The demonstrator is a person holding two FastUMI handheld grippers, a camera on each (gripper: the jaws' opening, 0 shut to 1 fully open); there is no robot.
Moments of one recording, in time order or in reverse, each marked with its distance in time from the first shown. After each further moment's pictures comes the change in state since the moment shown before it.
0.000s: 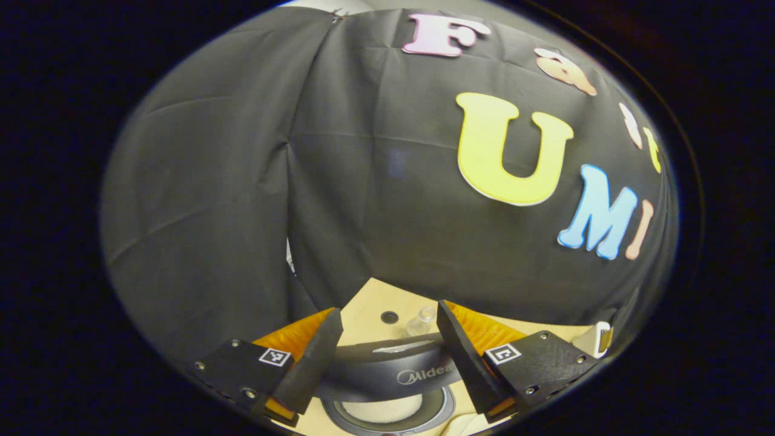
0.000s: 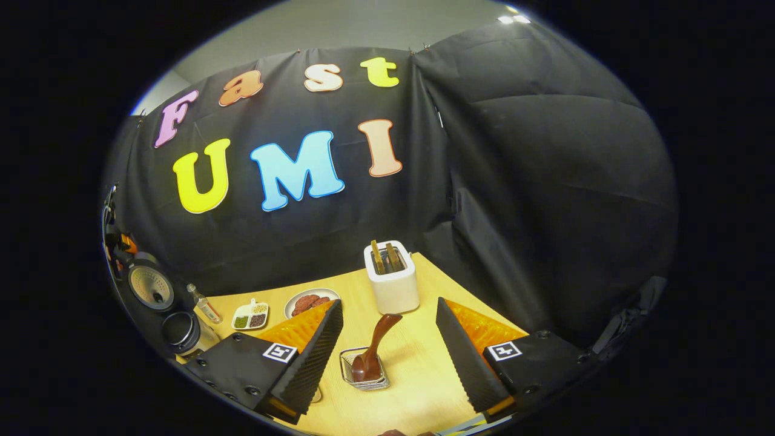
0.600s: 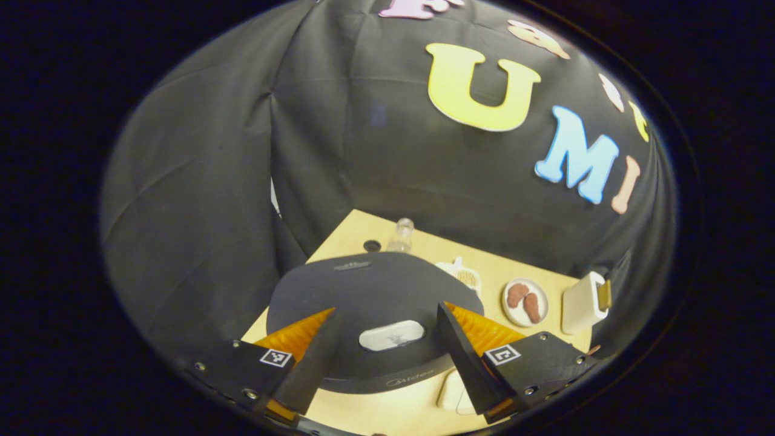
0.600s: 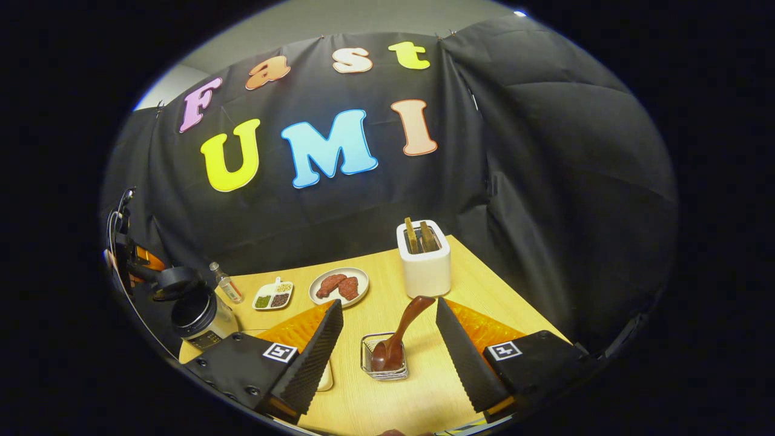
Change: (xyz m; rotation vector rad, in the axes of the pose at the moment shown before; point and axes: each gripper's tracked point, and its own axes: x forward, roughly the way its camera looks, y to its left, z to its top) left arm -0.055 -0.024 -0.163 0.065 0.267 0.000; right arm 0.013 0.025 -0.030 -0.065 0.085 0.156
